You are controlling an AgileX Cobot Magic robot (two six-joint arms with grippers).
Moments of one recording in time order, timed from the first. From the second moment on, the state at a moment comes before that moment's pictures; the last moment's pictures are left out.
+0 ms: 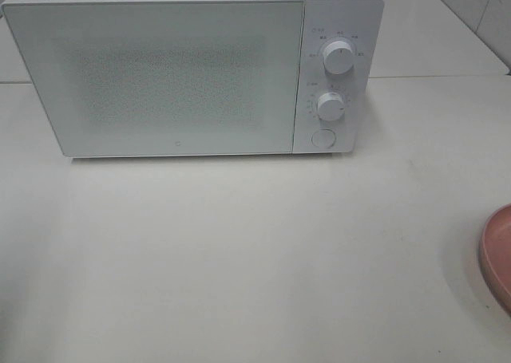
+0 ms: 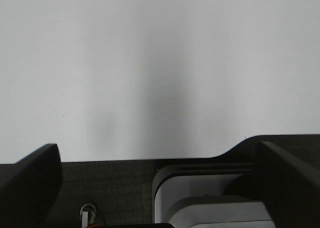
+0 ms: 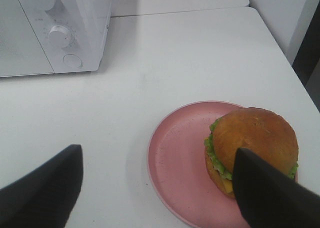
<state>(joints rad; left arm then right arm) 0.00 0.73 -0.51 -0.10 1.04 0.05 0.11 0.00 -0.51 -0.15 1.01 0.21</state>
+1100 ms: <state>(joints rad) 0.10 0.00 -0.51 -0.10 1.04 0.05 0.11 0.00 -0.51 -0.15 1.01 0.21</state>
